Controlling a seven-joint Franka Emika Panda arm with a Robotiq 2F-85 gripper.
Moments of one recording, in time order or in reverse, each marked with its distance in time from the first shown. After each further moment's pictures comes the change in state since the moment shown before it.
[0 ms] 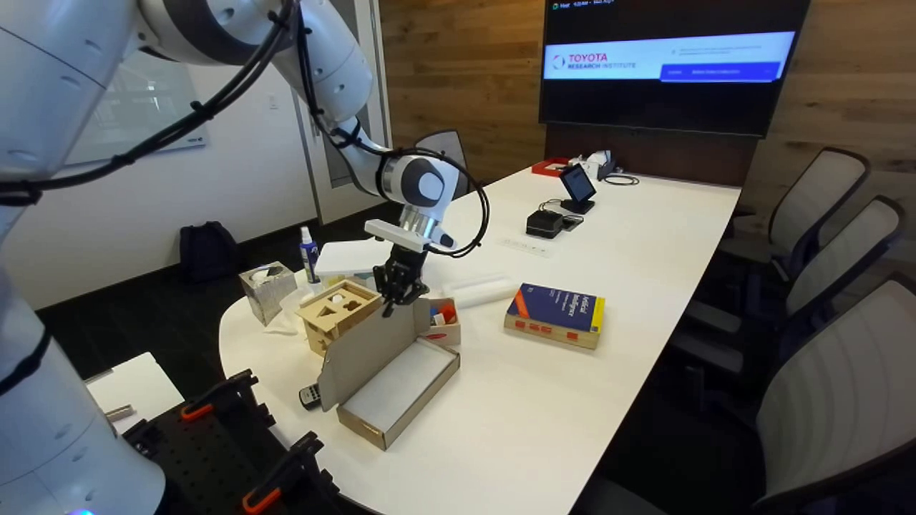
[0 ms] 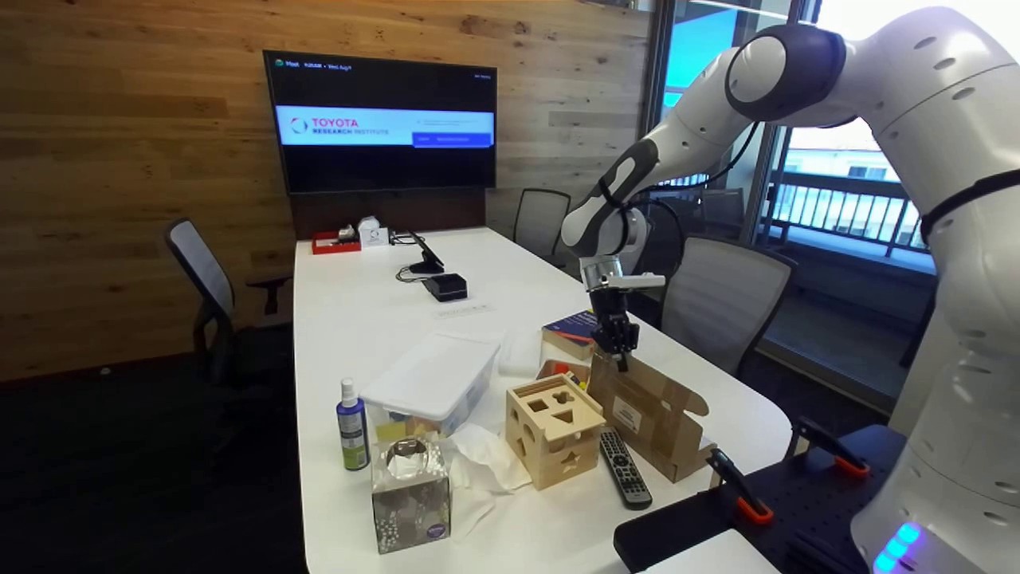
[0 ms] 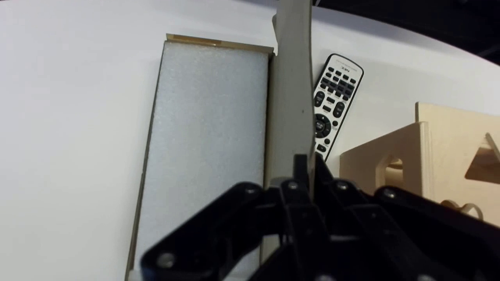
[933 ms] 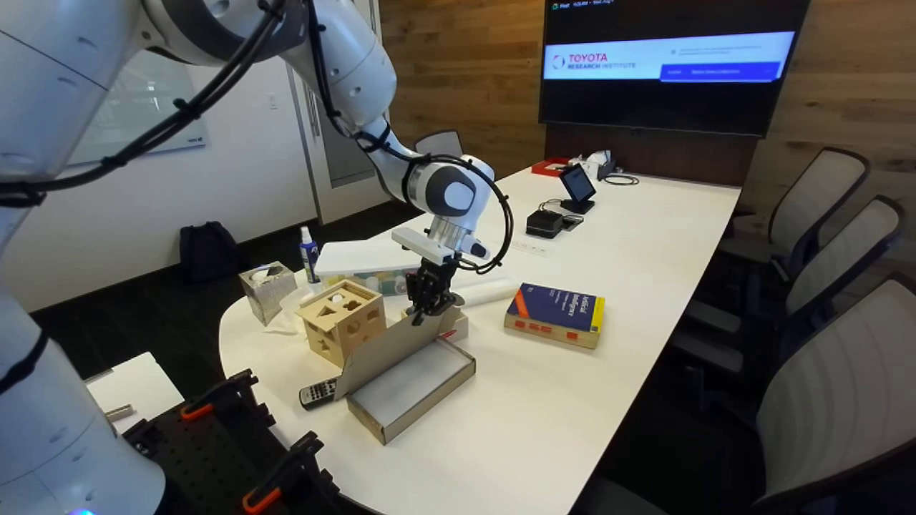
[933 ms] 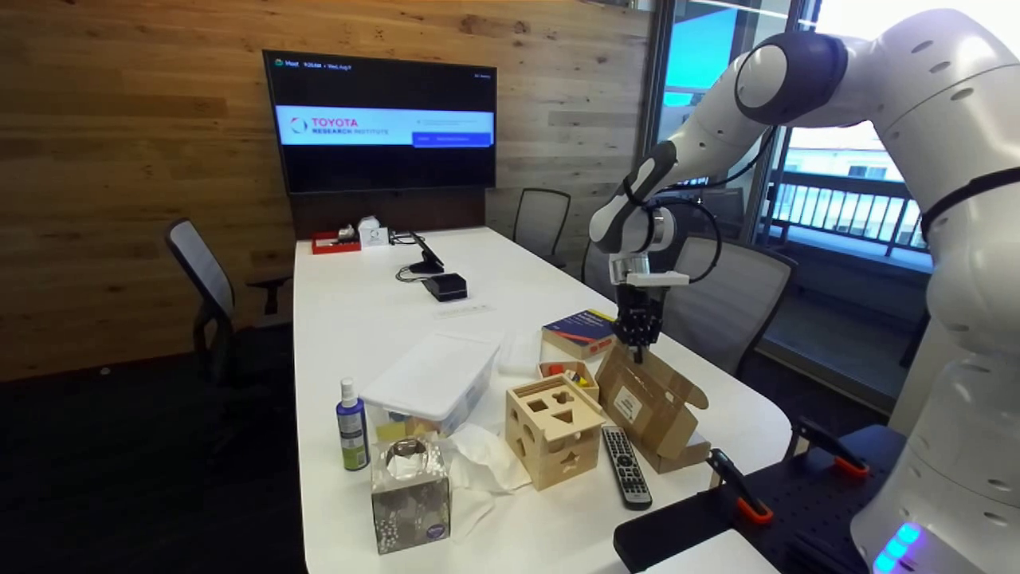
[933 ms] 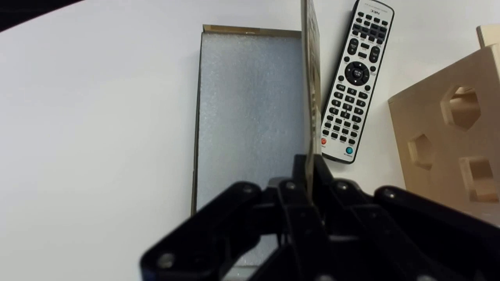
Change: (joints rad) arm -0.076 0.003 -0.062 0.000 0.055 0.090 0.092
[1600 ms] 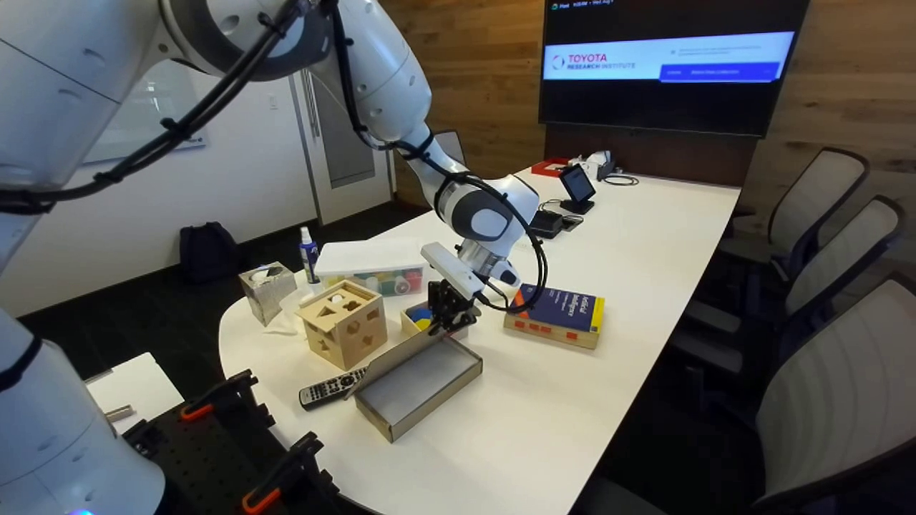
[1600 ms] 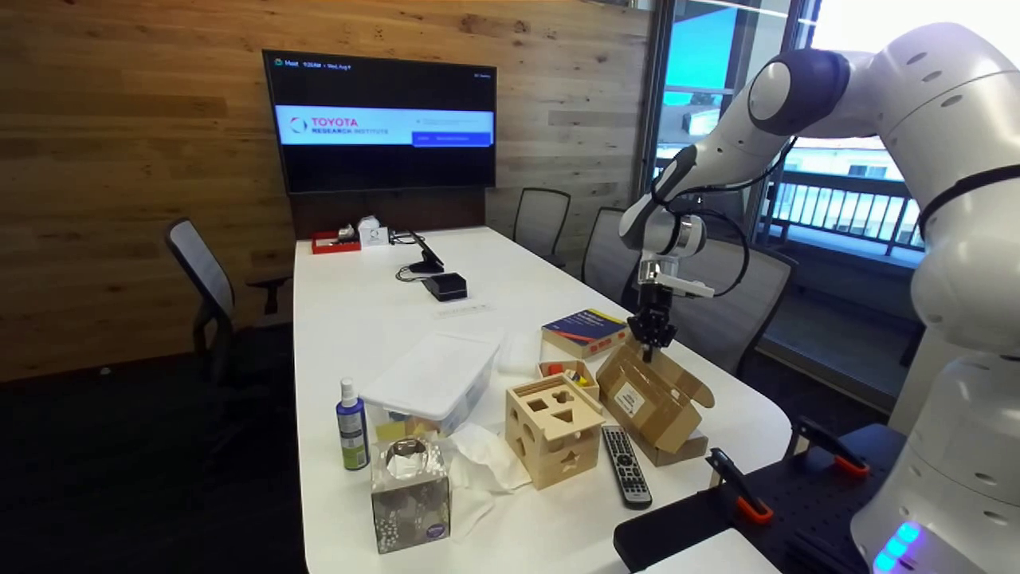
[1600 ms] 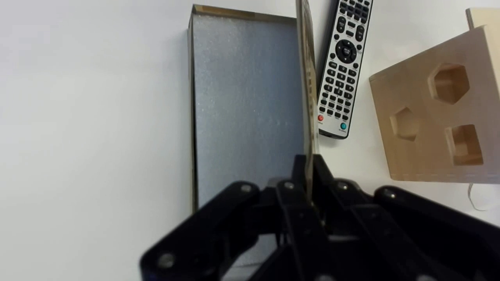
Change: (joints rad) arm -0.150 0.048 0.007 0.035 0.186 0.013 -0.240
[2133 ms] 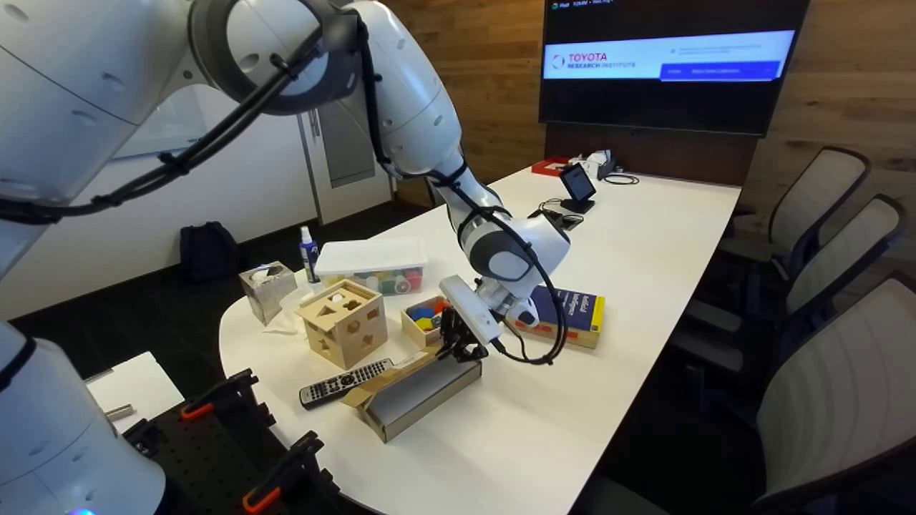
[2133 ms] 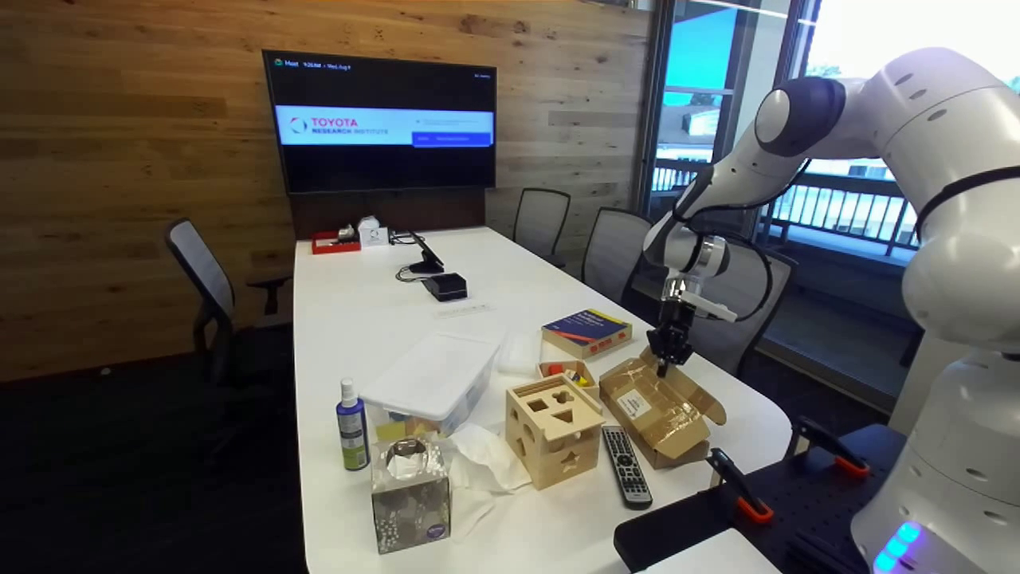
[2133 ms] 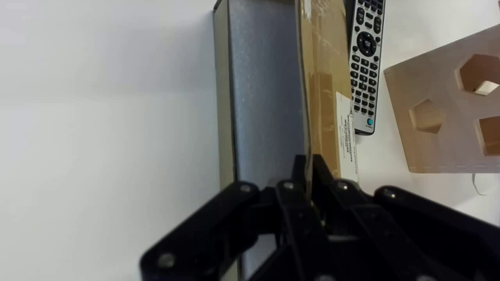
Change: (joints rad) arm -0.107 0.093 -0.001 0.034 0.096 0.007 -0.137
